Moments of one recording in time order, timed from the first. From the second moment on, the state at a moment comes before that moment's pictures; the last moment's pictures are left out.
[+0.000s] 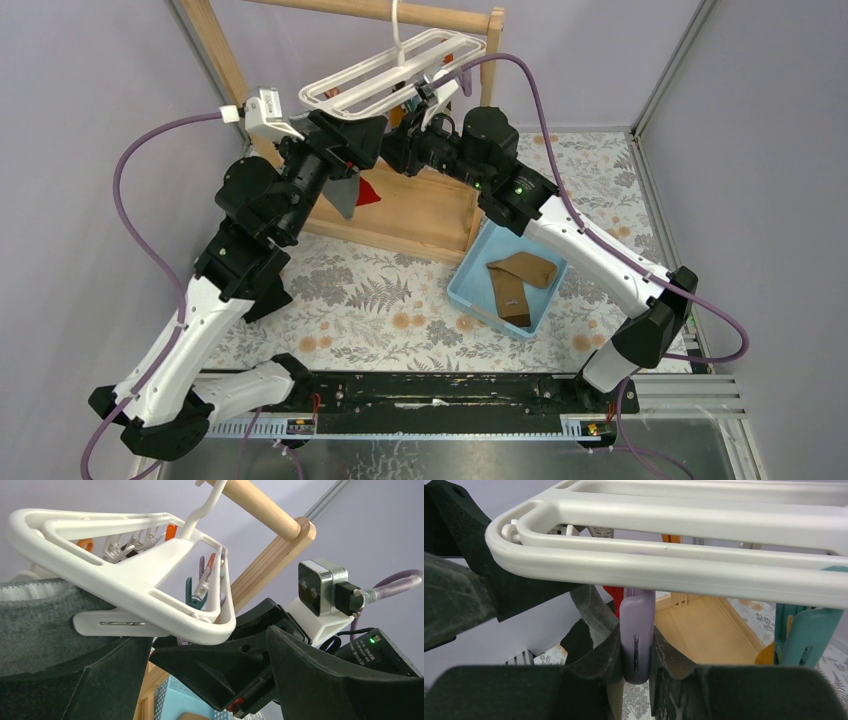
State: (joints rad) left arm -0.63 1.04 1.42 -0.19 -0.27 -0.60; right arm 0.84 1.61 1.70 -0.03 -0.20 0.21
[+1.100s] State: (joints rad) left arm -0.61 1.11 1.39 -0.09 -0.22 -0.55; right arm 0.83 1.58 1.70 -0.02 -0.23 0.22
